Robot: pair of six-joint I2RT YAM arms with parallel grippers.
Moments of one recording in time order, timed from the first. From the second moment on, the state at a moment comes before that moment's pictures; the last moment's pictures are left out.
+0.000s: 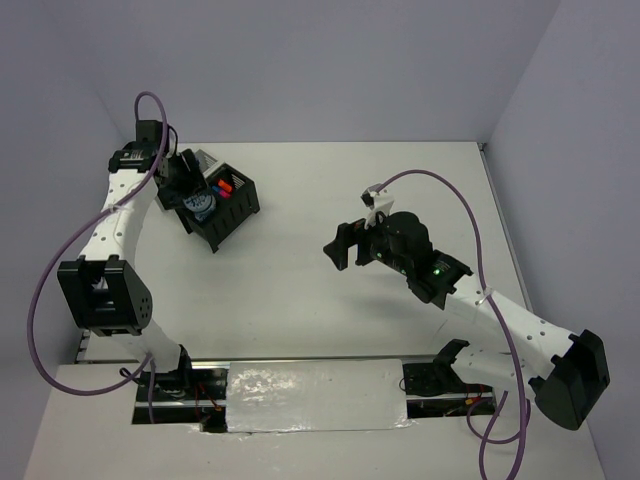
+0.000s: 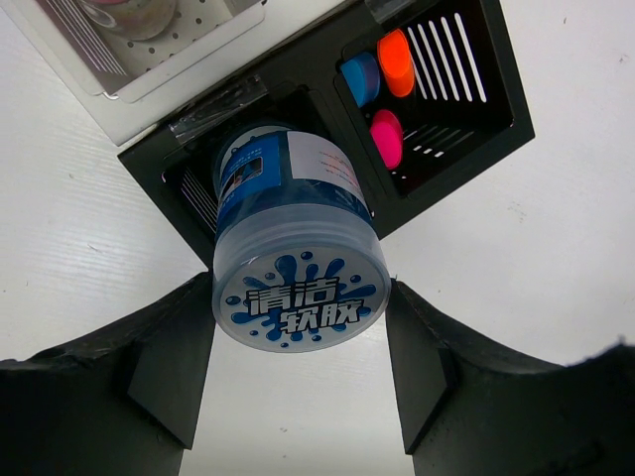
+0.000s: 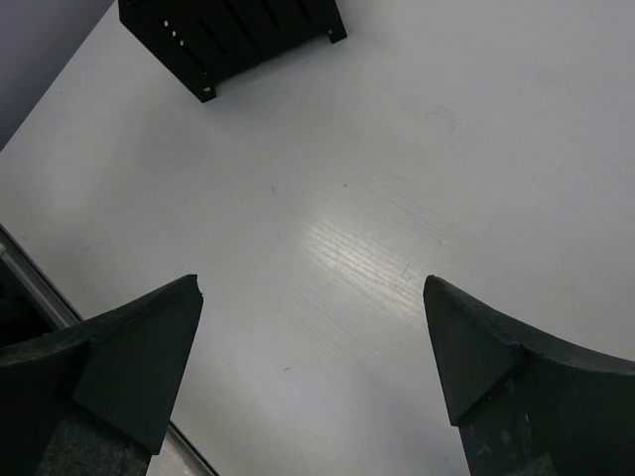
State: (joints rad) left arm 0.06 1.63 1.60 -0.93 0.07 -0.45; right arm 0.70 1.02 0.78 -0.09 -0.03 0.32
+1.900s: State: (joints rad) left arm 0.01 0.27 1.02 -0.93 -0.12 -0.29; right arm 0.74 0.41 1.38 -1.03 0.48 0.30
